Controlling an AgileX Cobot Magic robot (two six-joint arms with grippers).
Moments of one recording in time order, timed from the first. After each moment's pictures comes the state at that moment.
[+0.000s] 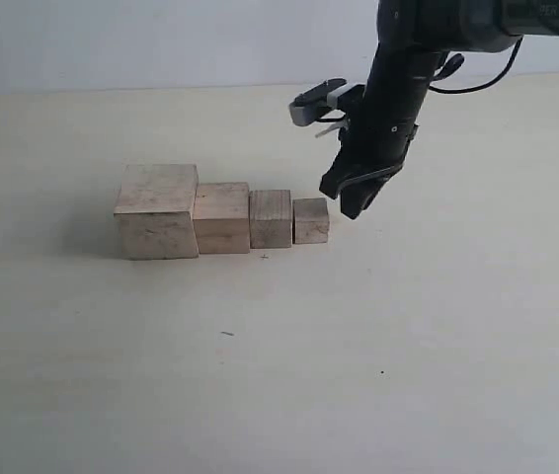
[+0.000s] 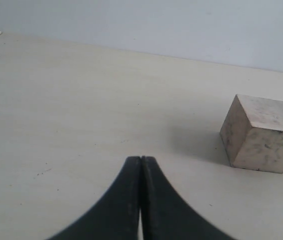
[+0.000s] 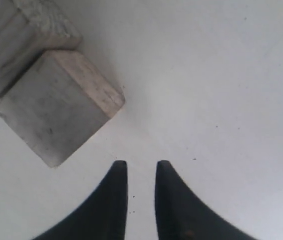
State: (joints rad) left arm 0.04 0.01 0.00 -0.14 0.37 0.02; right arm 0.50 2.28 -1.75 0.19 1.13 -0.53
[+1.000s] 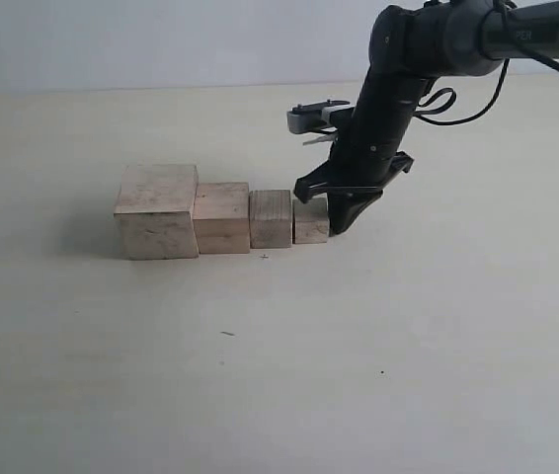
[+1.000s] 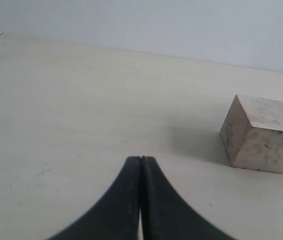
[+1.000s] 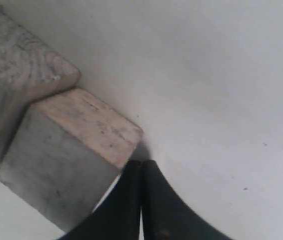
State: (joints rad) left arm 0.04 0.01 0.00 -0.14 0.37 0.02; right arm 0.50 2.34 -1.75 0.29 1.10 -0.35
